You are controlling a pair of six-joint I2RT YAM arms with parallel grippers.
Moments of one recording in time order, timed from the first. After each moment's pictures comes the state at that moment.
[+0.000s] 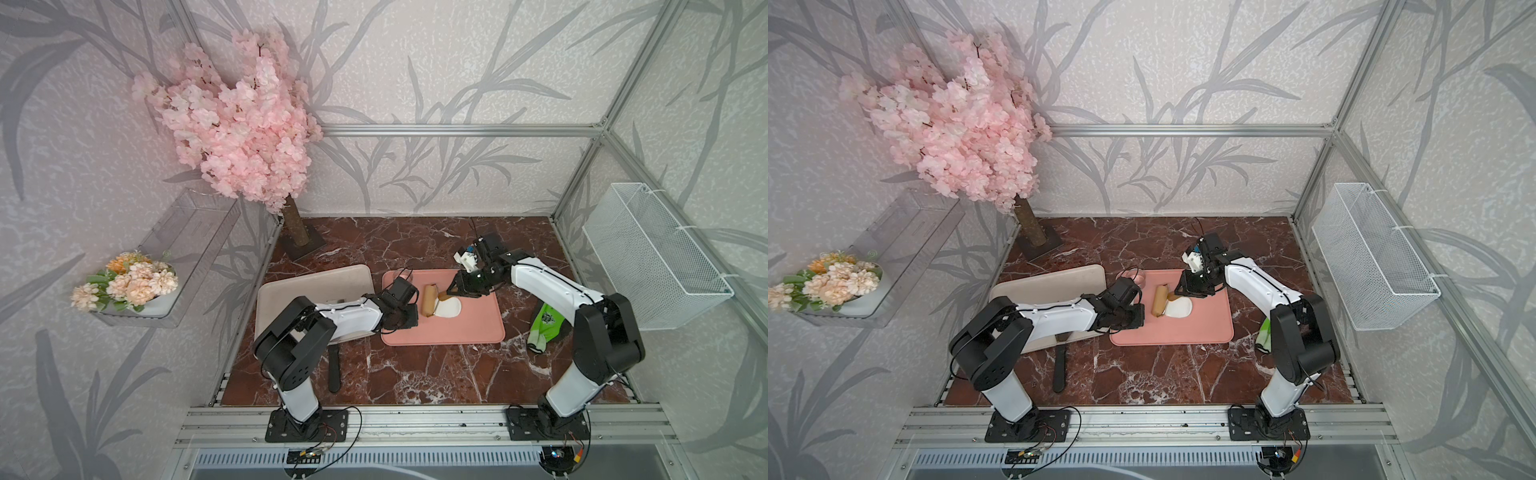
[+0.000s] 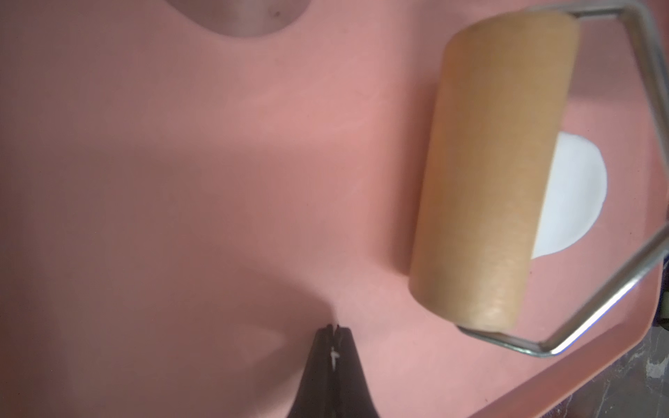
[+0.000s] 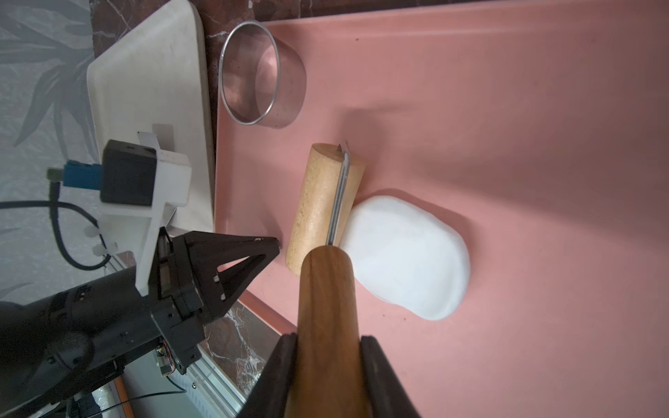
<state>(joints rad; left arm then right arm) -0.72 1.73 0.90 -0.23 0.06 -0.73 0.37 1.70 1.23 -0.72 -0.51 0.32</state>
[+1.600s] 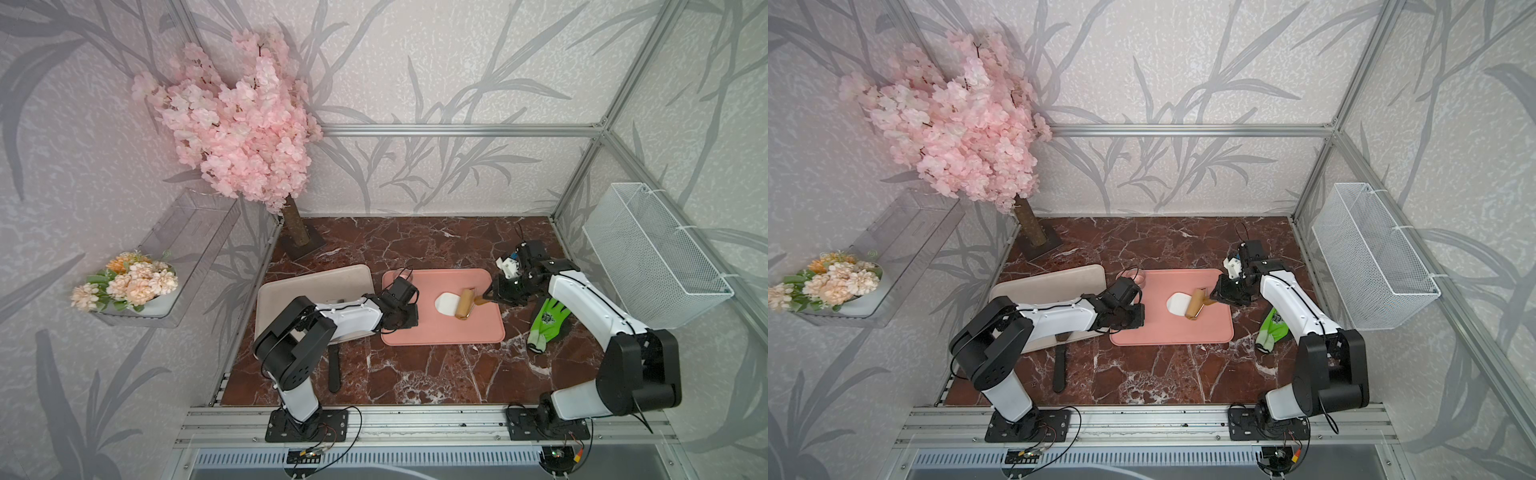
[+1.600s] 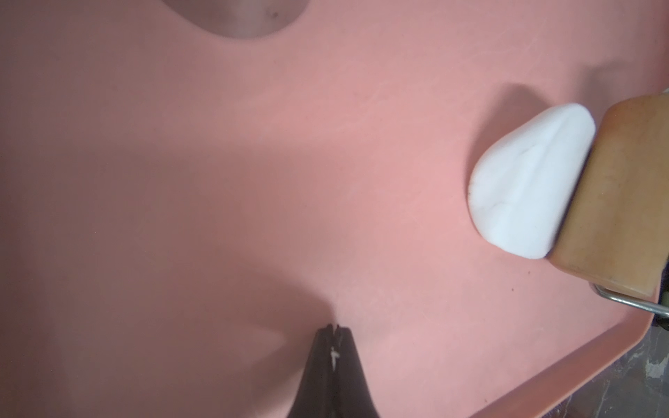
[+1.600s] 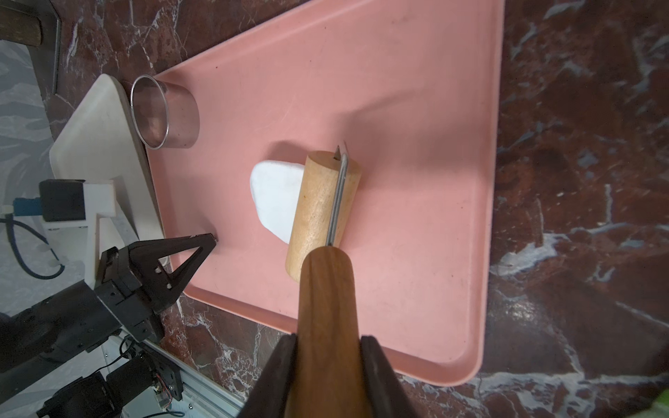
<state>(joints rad) -0.72 1.74 0.90 -0.23 0.06 -0.73 0.12 1.46 1.07 -0.85 -0.41 0.33</state>
